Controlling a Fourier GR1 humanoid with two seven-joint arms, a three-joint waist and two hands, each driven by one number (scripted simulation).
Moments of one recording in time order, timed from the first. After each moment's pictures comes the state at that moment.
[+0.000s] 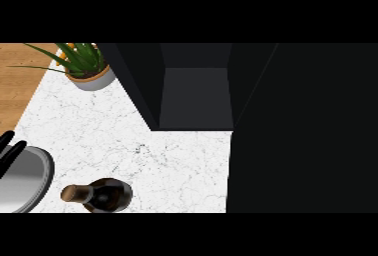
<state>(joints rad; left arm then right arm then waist) 0.17 0.16 0.40 -2.24 0.82 -0.16 0.69 0.02 -0.20 0.03 -2.43 -0.22 0.10 0.48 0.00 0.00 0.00</state>
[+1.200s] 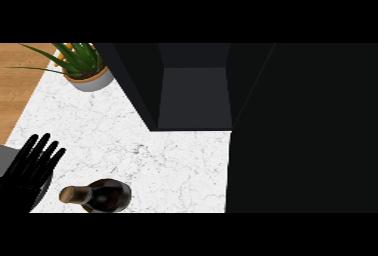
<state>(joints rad) 0.20 0.05 0.39 -1.79 0.56 -0.49 0.33 -0.04 -0.17 0.05 -2.43 -0.22 0.10 0.57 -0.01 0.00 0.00</state>
